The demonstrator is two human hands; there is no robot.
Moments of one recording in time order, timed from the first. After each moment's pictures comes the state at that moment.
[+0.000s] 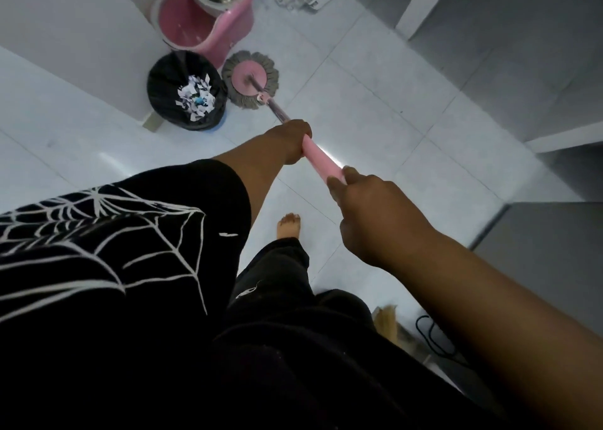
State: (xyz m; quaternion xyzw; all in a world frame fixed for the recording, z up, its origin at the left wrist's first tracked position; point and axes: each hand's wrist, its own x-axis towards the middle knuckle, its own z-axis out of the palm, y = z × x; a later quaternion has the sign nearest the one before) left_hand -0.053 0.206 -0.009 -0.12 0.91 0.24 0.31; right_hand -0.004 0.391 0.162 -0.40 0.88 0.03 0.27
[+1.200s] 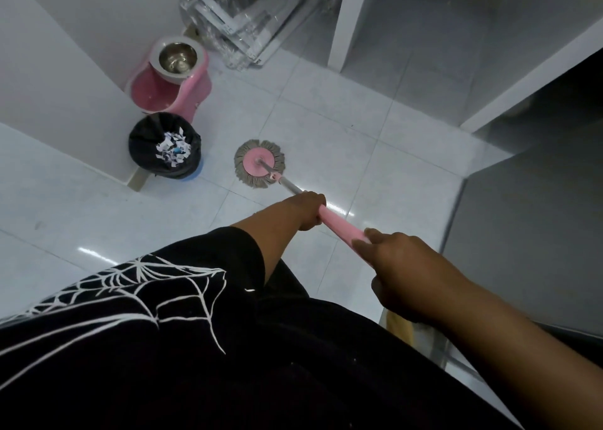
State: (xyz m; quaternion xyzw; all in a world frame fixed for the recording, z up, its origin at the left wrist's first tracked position) left_hand 0.088 0.329 0.009 0.10 0.90 0.21 0.36; right_hand 0.170 0.507 0.220 -0.32 0.89 0.07 0.31
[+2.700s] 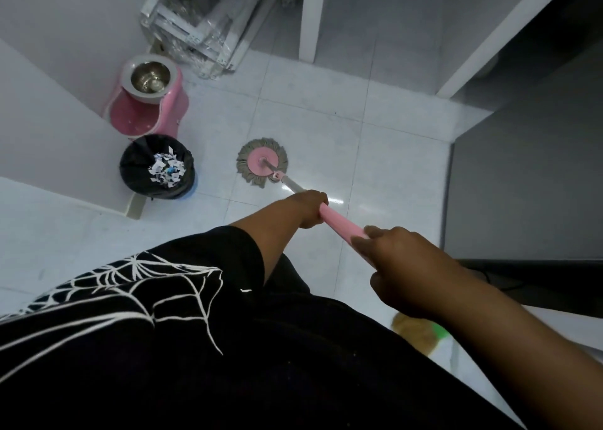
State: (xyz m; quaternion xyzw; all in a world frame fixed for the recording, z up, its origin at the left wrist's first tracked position) left_hand 0.100 0.282 -0.004 0.21 0.89 0.18 0.37; right_hand 0.220 0.432 0.231 -0.22 0.93 -0.01 0.31
